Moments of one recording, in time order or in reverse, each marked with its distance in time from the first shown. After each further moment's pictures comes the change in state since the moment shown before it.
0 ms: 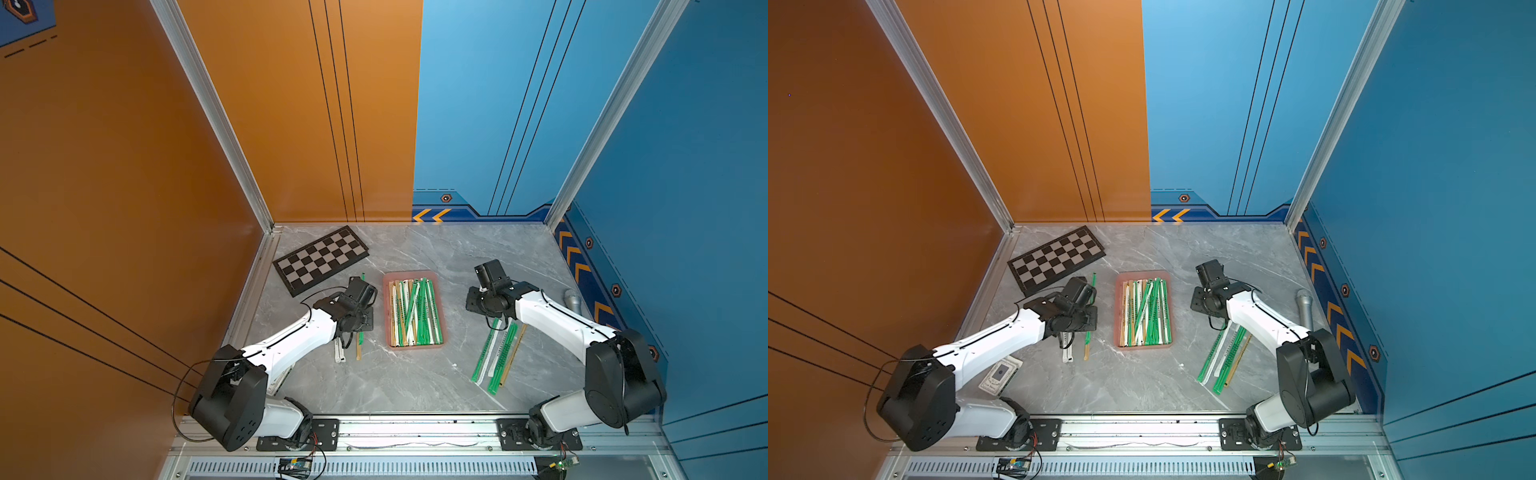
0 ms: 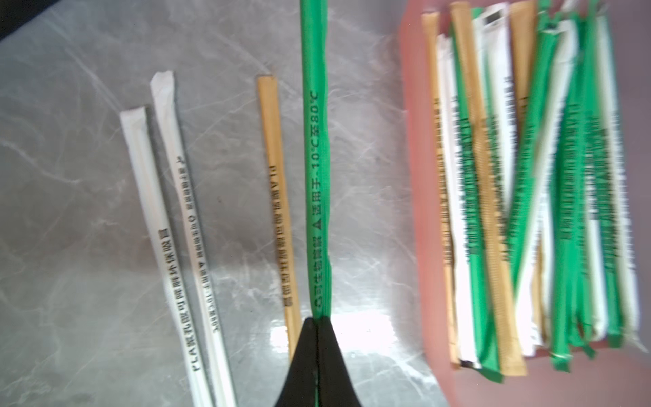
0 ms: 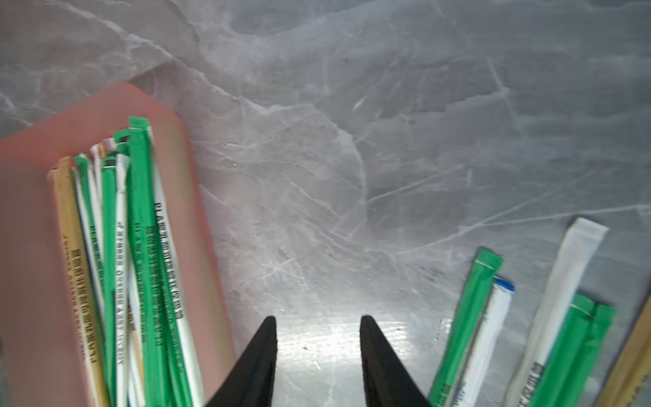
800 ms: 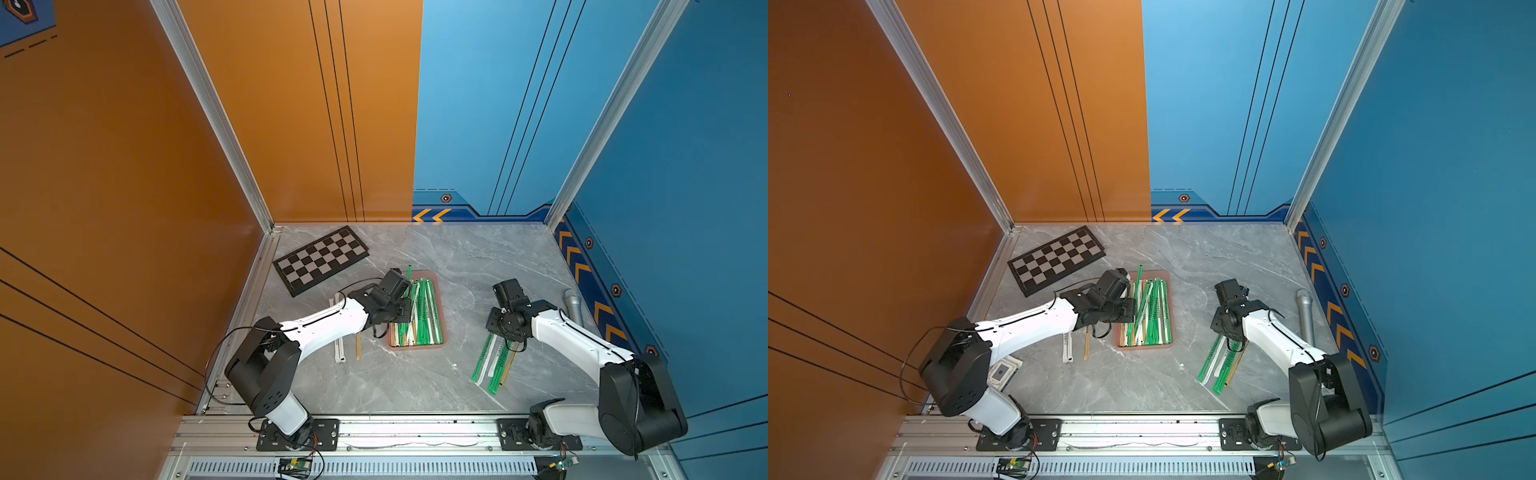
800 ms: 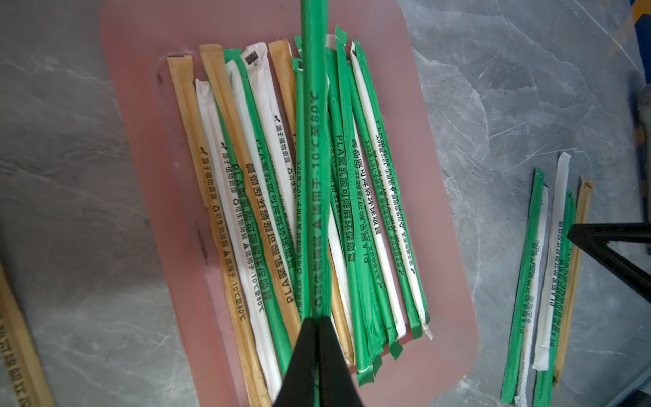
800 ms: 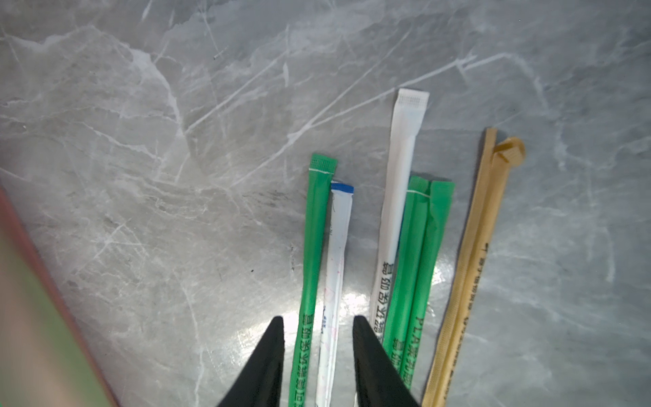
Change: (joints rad) left arm -0.149 0.233 0.175 0.187 0.169 -0.071; right arm -0.097 -0.136 -0.195 -0.087 0.056 0.064
